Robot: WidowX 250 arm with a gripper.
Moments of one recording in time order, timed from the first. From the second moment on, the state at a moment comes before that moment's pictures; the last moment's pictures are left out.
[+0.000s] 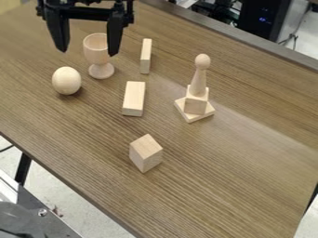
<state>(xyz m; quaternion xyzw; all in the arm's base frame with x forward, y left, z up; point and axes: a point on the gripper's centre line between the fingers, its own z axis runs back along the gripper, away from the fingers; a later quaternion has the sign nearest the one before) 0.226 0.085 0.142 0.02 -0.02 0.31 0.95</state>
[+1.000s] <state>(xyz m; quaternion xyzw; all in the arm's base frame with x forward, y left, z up) 0.259 0.090 0.071 0.01 0.04 0.15 0.99</state>
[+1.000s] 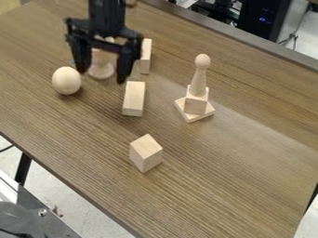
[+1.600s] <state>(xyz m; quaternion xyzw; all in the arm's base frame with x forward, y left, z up) 0.277 0.086 0.042 0.02 0.00 0.24 0.97</state>
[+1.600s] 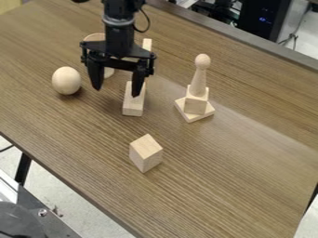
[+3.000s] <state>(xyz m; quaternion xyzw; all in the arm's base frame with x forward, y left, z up) 0.292 0.072 0.022 0.00 -0.01 0.24 0.97</state>
